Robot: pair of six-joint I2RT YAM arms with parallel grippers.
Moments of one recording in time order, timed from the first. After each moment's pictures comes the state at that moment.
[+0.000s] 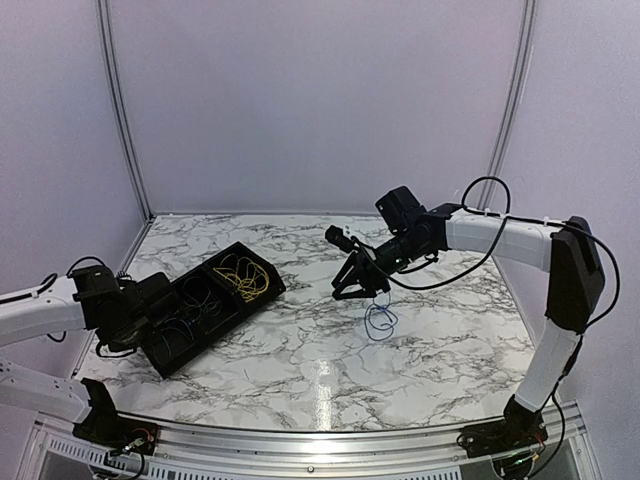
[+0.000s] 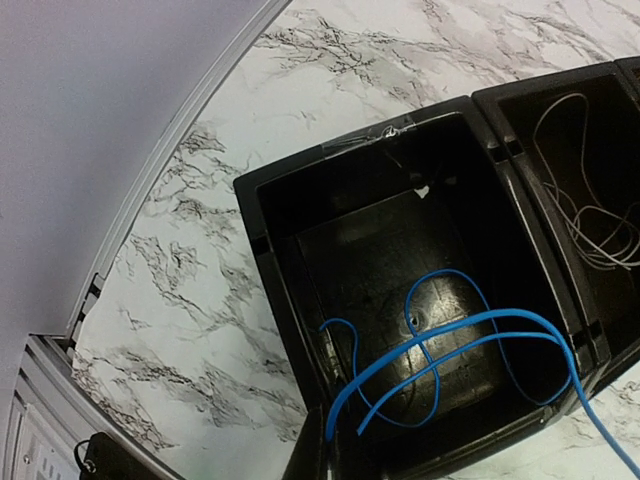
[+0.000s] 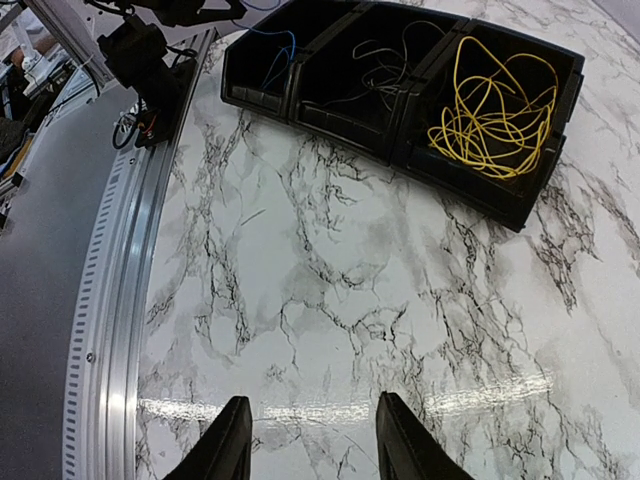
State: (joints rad) left arm -0.84 1.05 0.76 -1.19 -0.64 -1.26; right arm 0.62 1.78 1.39 -0.61 -0.85 -0.52
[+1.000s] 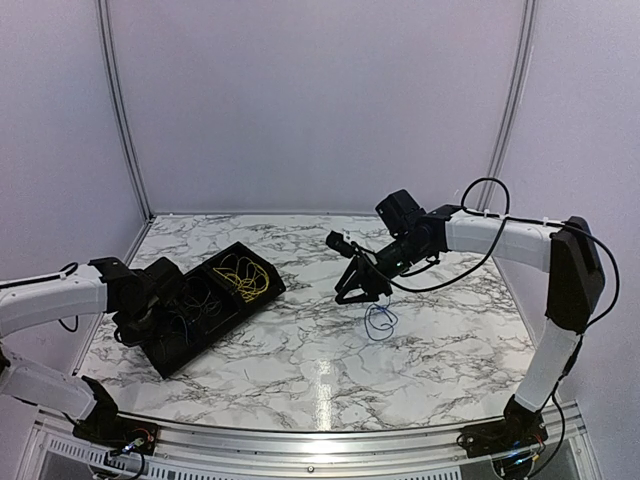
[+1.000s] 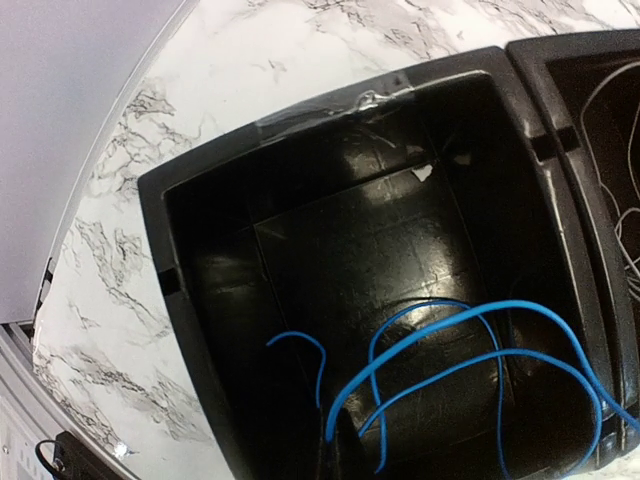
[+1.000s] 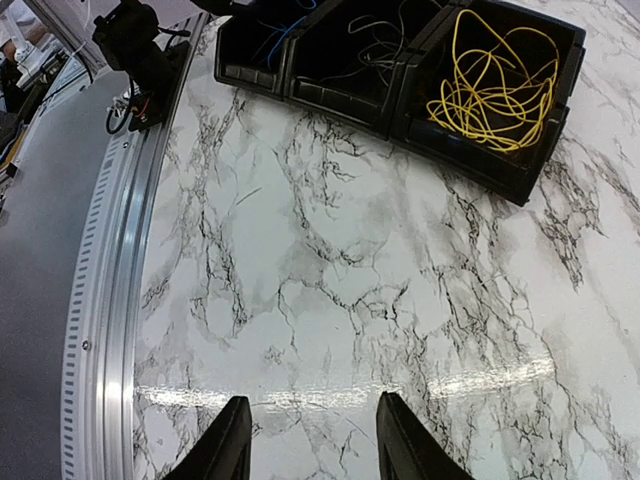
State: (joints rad) left arm -0.62 1.24 0.76 -0.99 -0.48 -1.06; right arm 0.62 1.78 1.38 -0.64 -0.82 -0.54
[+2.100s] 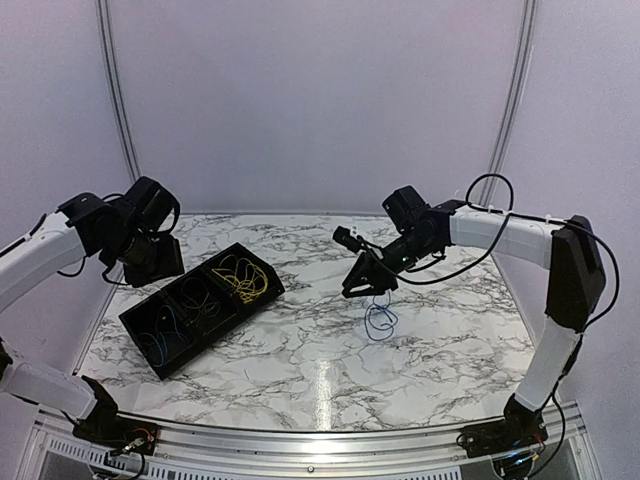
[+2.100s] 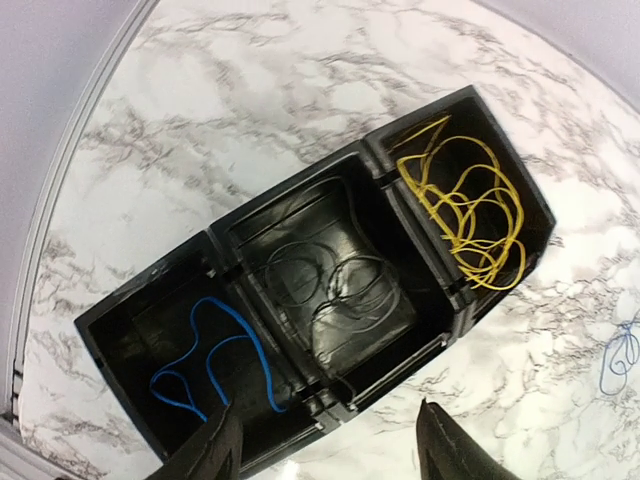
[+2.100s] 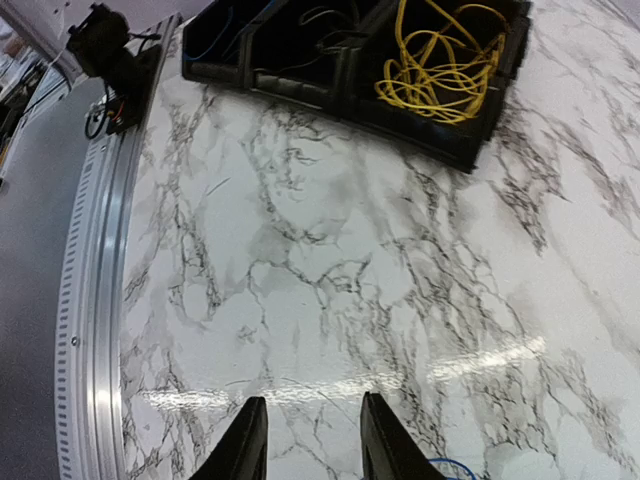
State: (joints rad) left arm -0.58 1.24 1.21 -1.08 -0.31 -0.82; right arm 0.58 1.78 1.40 -0.69 -0.81 -0.55
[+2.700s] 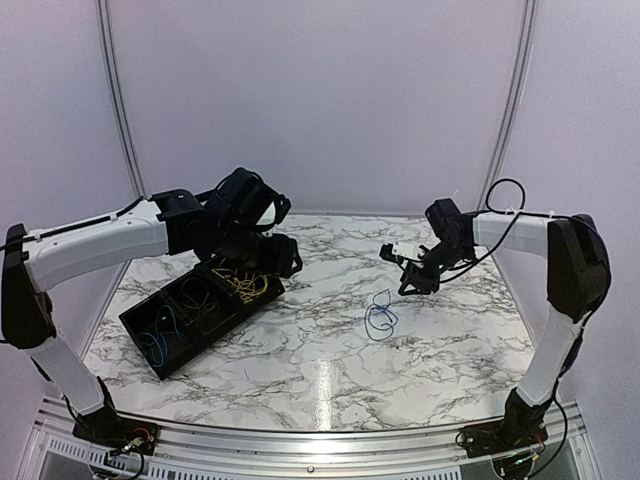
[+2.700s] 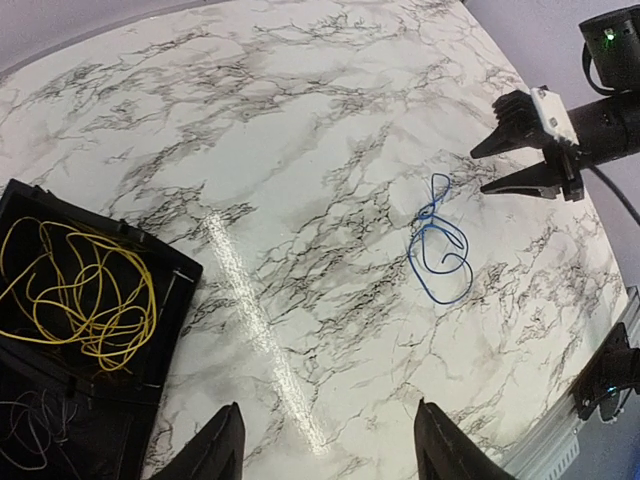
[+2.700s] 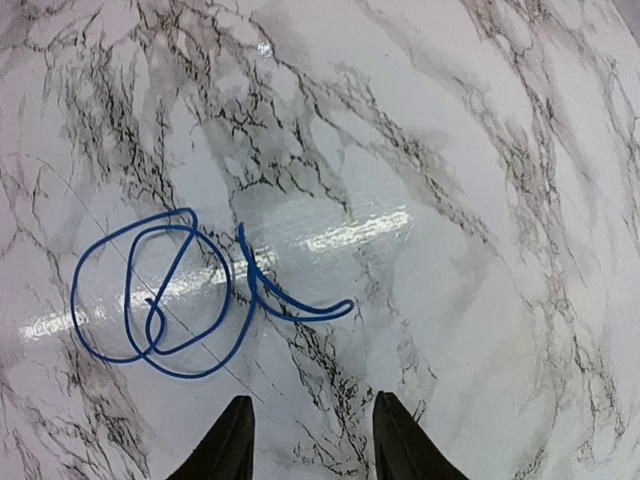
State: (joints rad) left arm -0.89 1.62 1.49 -0.69 -0.09 -0.51; right arm 0.31 1.81 1.30 -0.68 -0.43 -0.86
